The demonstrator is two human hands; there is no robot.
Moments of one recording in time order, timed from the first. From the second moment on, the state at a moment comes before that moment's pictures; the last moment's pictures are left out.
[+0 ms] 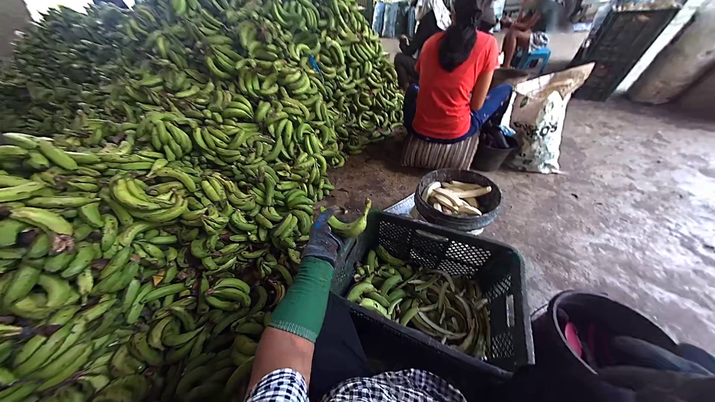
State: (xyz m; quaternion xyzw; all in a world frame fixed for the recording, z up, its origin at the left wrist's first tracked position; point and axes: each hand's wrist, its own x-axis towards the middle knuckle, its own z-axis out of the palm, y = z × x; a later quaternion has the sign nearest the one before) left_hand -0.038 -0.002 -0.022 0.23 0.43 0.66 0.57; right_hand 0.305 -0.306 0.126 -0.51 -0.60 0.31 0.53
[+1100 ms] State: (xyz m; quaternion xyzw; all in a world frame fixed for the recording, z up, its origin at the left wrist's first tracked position) left_hand -0.051 0.011 -0.119 0.14 0.63 0.69 0.33; right_hand 0.077 0.017 -0.076 -0.47 -0.60 0.65 0.04
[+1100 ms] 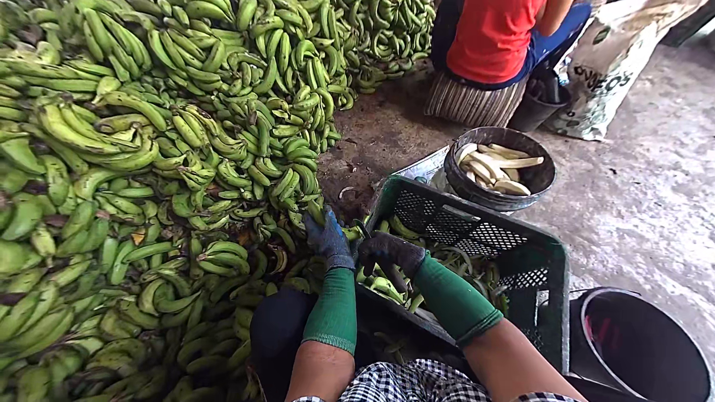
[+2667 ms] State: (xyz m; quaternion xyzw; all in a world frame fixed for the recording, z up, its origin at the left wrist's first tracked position) left_hand 0.107 -0.094 -0.046 0.45 0.44 0.43 0.64; right_hand 0.235 -0.067 0.002 -0.77 -0.61 0.19 0.00
